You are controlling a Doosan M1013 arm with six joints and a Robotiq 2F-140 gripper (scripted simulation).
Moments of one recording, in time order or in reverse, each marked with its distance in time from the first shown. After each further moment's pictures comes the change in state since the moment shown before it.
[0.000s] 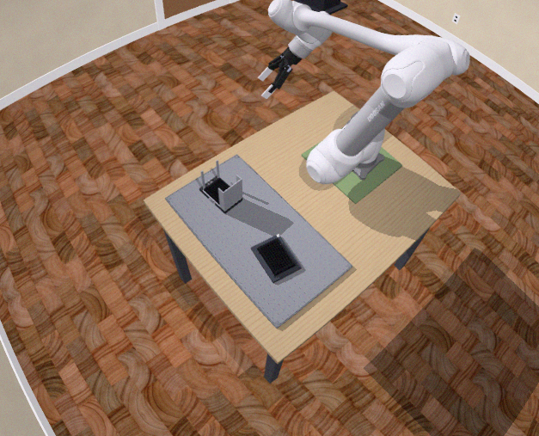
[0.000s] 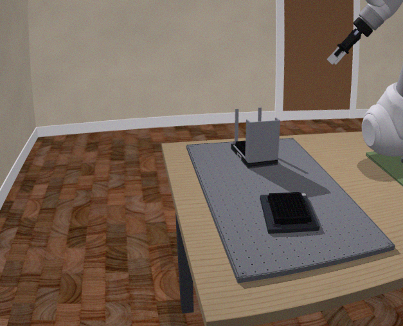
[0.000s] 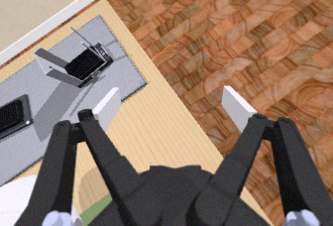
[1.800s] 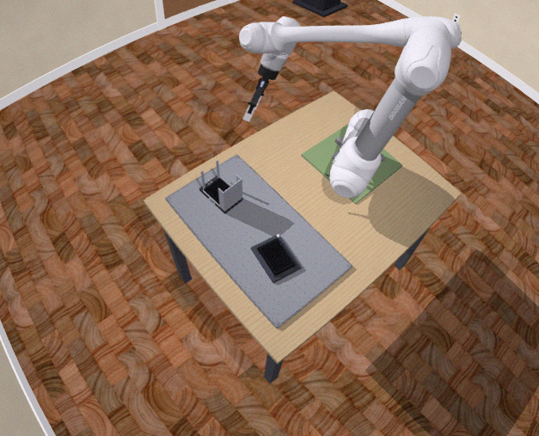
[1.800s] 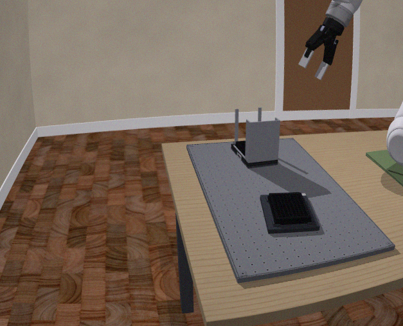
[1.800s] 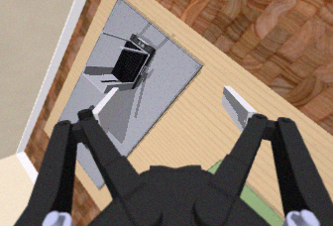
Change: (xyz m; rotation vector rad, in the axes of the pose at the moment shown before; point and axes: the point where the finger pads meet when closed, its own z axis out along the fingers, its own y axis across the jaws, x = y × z) arm 0.023 -0.123 0.074 0.114 -0.292 0.356
